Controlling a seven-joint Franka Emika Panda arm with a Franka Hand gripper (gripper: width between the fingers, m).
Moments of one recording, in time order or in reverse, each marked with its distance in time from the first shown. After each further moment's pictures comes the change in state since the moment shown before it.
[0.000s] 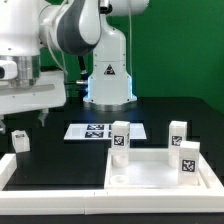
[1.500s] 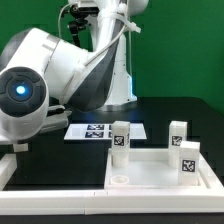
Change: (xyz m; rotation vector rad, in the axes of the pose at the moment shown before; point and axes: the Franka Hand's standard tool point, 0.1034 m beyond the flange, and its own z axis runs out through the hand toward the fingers) arm -0.003 0.023 0.011 0.230 -0.902 0.132
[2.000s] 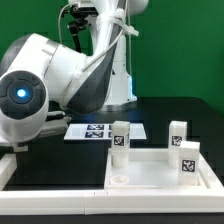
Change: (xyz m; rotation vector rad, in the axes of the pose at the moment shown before) arm 0.004 0.000 0.015 -0.006 0.015 0.064
